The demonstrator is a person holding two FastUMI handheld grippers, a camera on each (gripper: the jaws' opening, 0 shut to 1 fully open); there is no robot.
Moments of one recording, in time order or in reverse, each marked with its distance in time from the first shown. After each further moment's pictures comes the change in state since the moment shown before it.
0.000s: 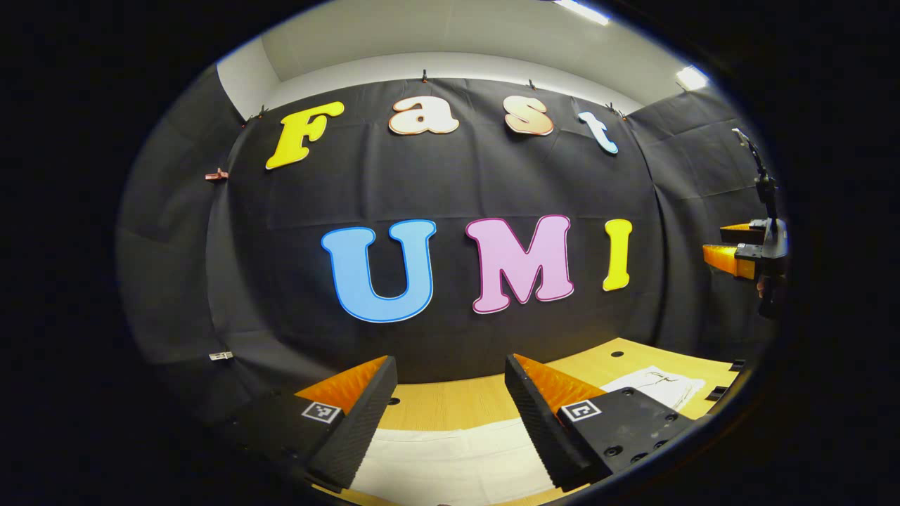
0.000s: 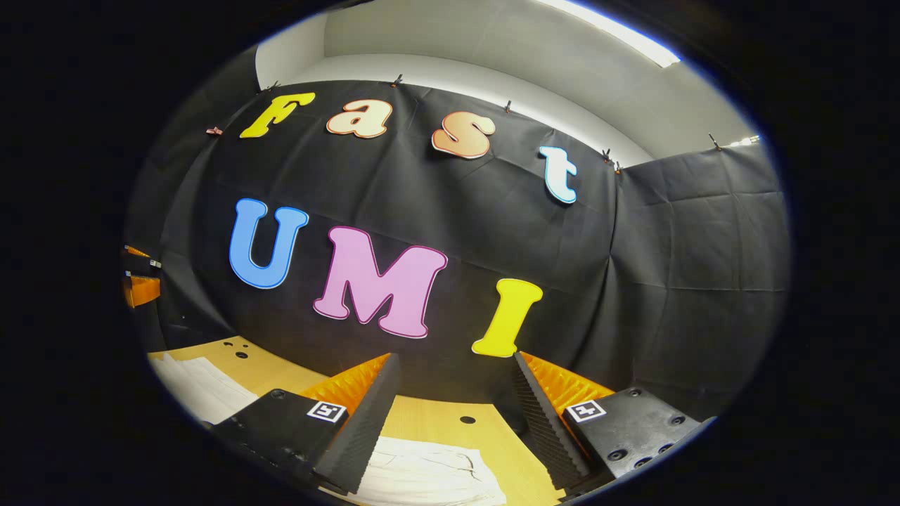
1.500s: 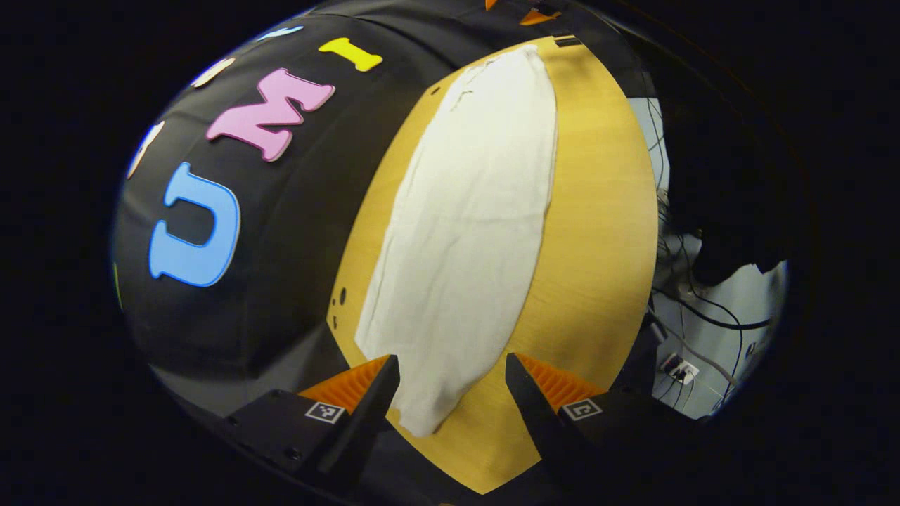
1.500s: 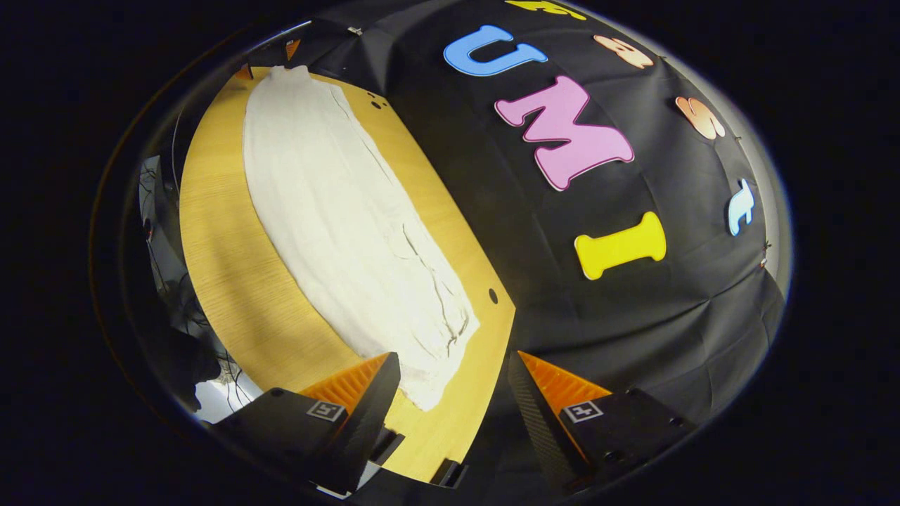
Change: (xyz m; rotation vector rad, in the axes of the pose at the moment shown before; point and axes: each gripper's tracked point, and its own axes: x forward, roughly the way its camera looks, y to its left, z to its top) left arm -0.073 0.091 -0.372 1.054 0.646 -0.532; right arm -0.097 -0.011 -0.312 -0.814 0.481 0.448
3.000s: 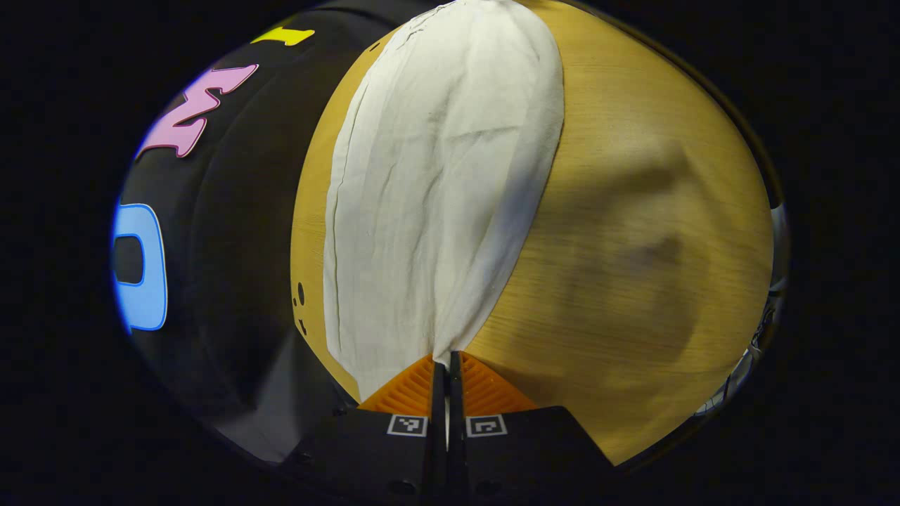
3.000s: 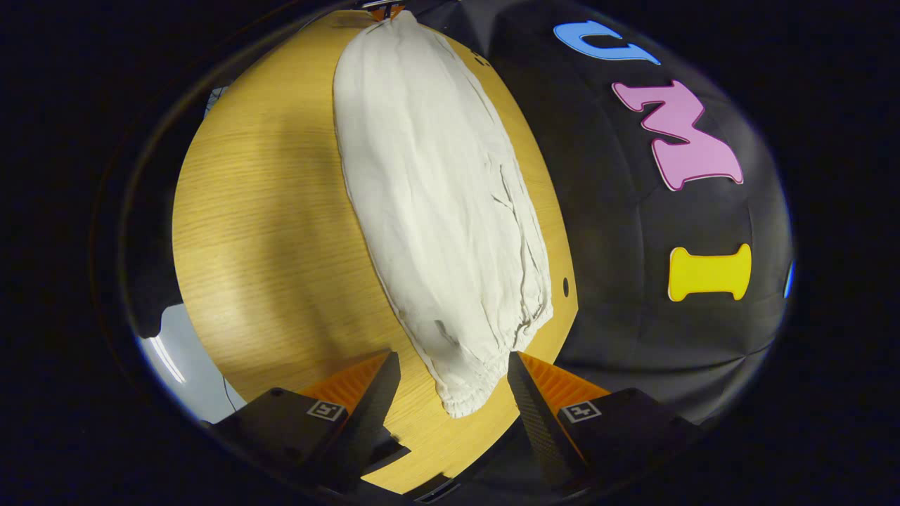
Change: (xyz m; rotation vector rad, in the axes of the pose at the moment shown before) left arm 0.103 0.036 -0.018 0.172 0.186 -0.126; right arm 0.093 0.061 -0.075 -0.319 0.075 0.261
